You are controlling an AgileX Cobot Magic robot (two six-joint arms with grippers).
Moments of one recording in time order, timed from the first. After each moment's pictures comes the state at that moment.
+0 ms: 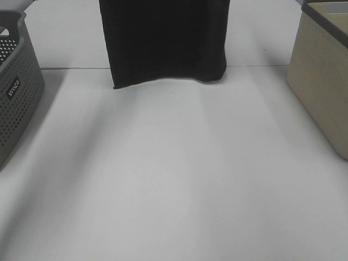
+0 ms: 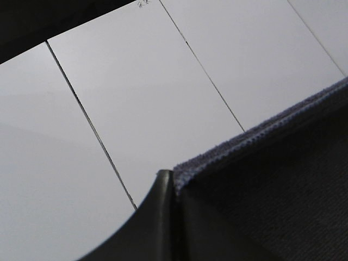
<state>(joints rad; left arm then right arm) -0.25 2.33 -2.65 0.53 -0.16 0.02 0.23 2.23 -2.46 -0.03 -0.20 -0.09</state>
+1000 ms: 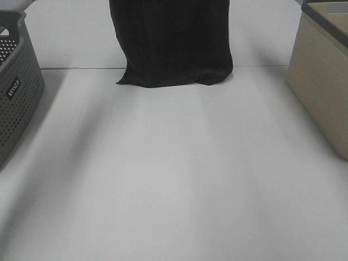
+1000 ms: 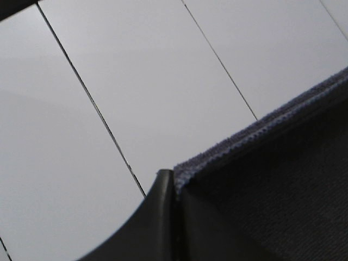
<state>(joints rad) -0.21 2.38 -2.65 0.56 -0.10 -0.07 0.24 2.27 -2.46 -0.08 -0.17 -0.04</state>
